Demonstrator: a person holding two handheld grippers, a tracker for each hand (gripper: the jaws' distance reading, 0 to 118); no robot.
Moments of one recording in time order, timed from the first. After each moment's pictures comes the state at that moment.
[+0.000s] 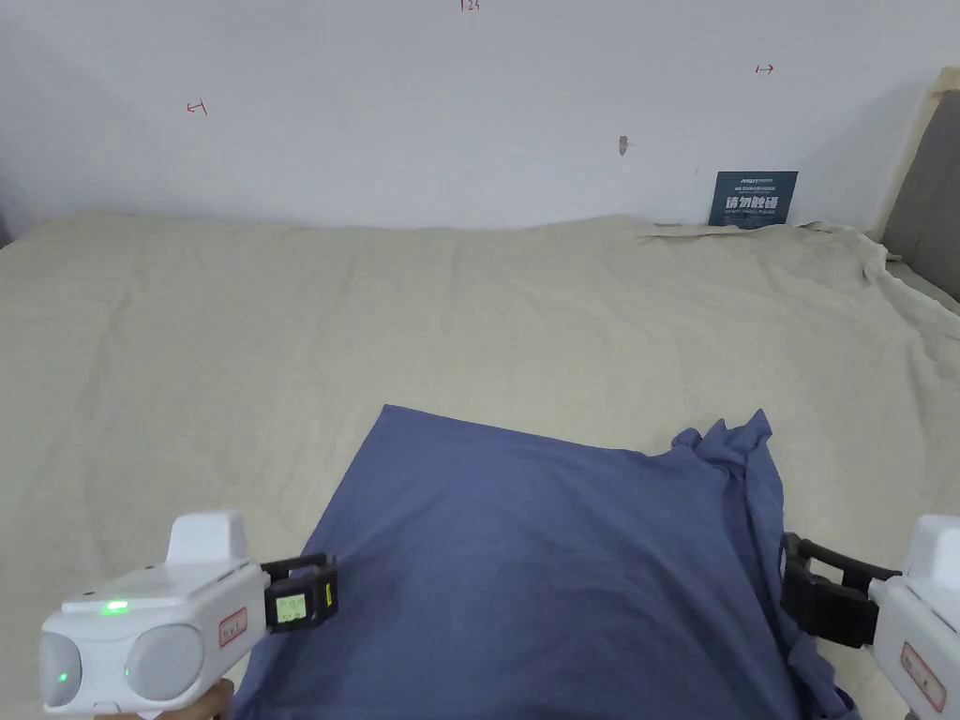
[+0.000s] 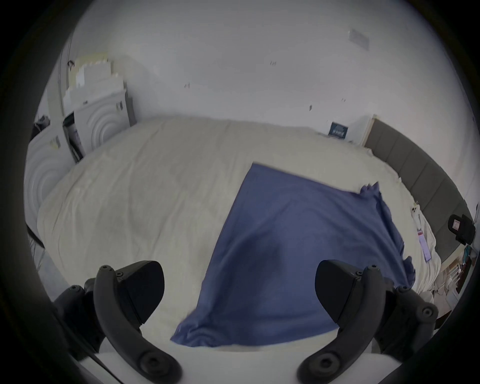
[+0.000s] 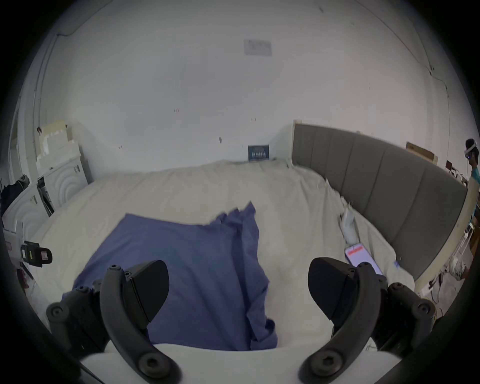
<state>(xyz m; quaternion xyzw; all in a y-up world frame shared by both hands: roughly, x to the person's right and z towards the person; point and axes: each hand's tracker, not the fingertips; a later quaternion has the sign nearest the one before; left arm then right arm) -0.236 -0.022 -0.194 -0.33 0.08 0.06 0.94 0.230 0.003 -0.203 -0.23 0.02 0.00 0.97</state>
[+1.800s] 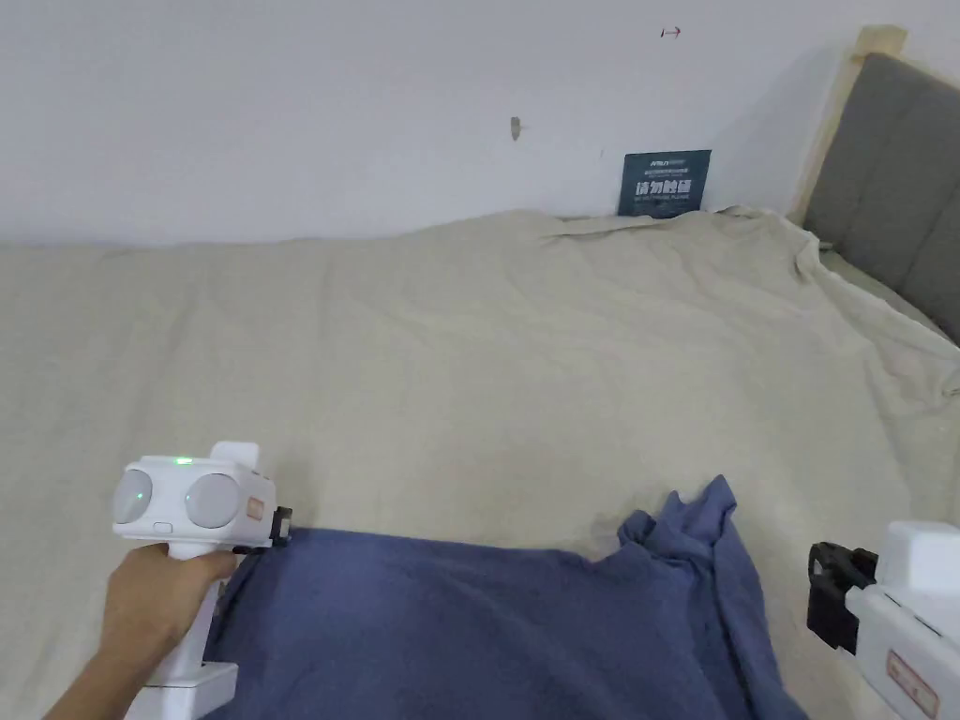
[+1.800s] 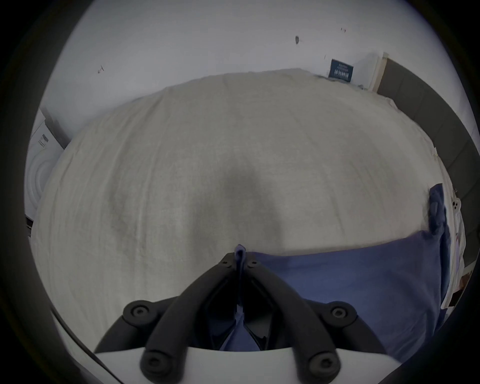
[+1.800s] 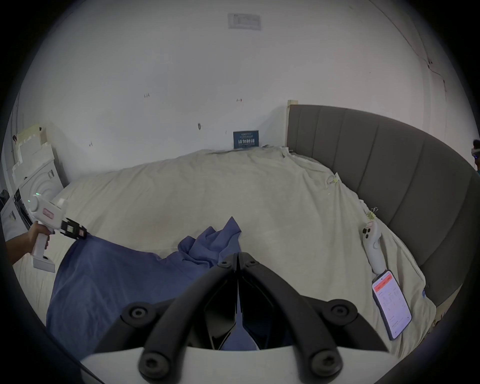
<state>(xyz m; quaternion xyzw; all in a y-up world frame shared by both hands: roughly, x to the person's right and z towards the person) -0.224 -0.122 -0.584 -0.48 0.00 -0.01 0.88 0.259 -0.059 -0.409 -0.30 -0.02 -0.01 0.95</state>
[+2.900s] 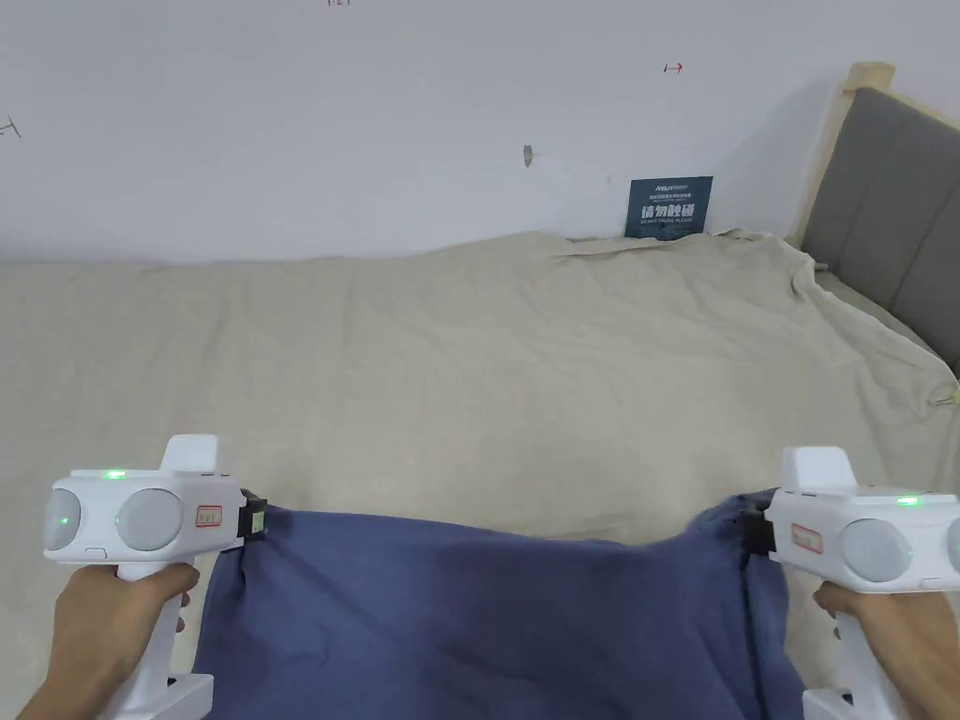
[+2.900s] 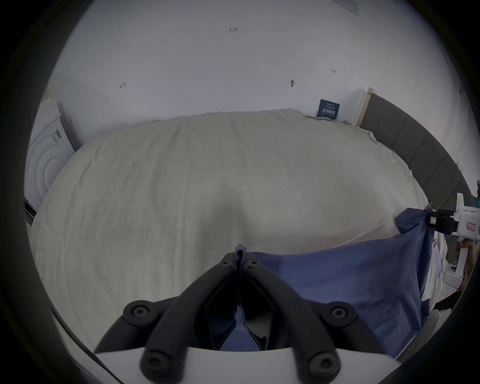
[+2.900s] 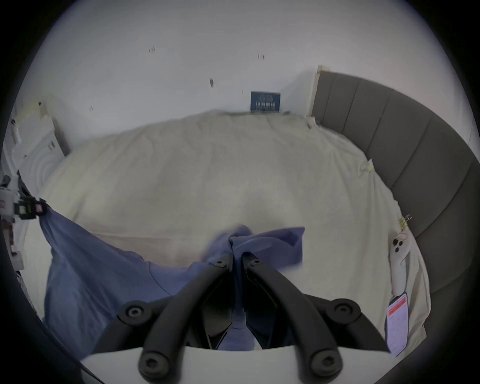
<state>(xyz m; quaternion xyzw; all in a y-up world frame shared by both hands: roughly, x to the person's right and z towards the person) -0.255 -0.043 -0.490 -0.41 -0.01 0.02 0.91 0.246 -0.036 -0.458 -0.37 0.03 0.01 0.93</state>
